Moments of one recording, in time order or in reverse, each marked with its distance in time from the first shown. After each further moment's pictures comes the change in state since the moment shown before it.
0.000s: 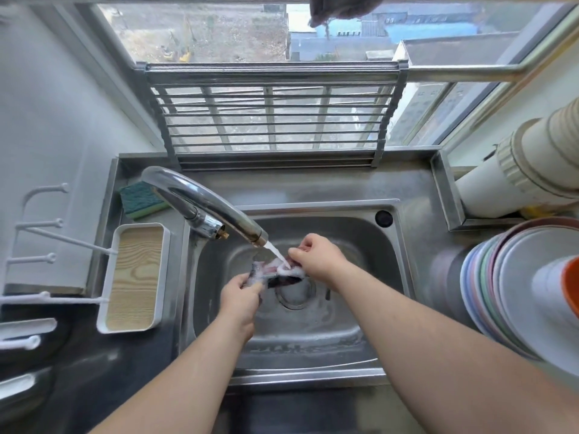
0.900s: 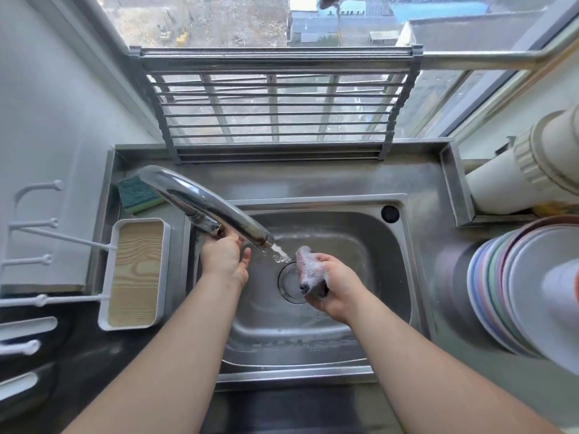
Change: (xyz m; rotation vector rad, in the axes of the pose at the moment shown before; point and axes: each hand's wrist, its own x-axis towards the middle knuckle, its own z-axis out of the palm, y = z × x) left_hand 0.025 0.085 0.010 -0.452 0.097 0.005; right_hand -0.026 0.043 0.019 1.054 -0.193 0.416
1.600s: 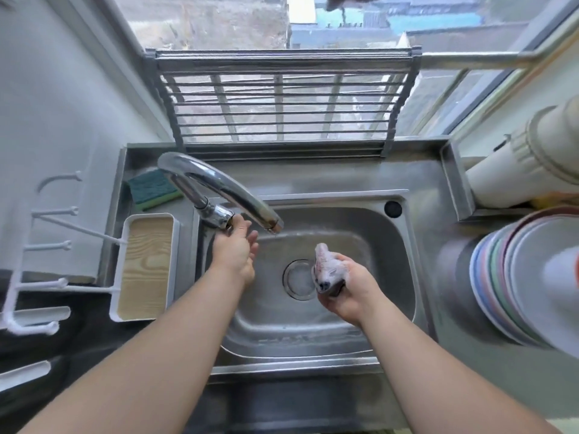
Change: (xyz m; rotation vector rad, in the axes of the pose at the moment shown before) left_hand -0.002 -0.003 -0.011 0.047 -0.108 0.018; right_hand -0.014 0.011 -0.012 0.281 -0.086 -0.025
